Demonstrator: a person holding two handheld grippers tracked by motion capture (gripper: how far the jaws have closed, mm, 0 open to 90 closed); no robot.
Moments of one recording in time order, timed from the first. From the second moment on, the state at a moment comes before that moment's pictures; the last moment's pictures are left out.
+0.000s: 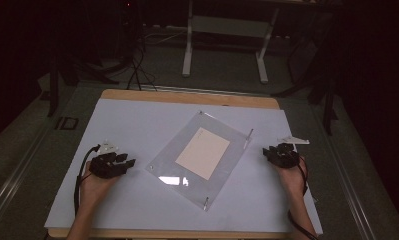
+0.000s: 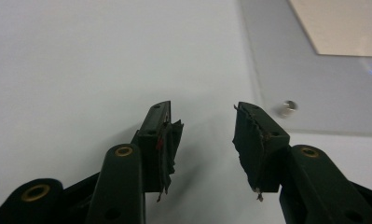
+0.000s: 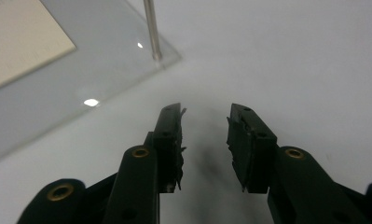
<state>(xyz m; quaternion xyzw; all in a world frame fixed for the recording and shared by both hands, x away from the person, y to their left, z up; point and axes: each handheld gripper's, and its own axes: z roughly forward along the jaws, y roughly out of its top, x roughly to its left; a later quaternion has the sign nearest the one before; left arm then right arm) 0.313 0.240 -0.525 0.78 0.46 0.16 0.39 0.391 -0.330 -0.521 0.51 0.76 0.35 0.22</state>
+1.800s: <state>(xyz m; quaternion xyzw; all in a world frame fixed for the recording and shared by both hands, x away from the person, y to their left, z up) 0.267 0.077 -0.505 0.88 0.15 0.03 0.44 0.458 -0.271 -0.516 0.49 0.76 0.37 0.22</state>
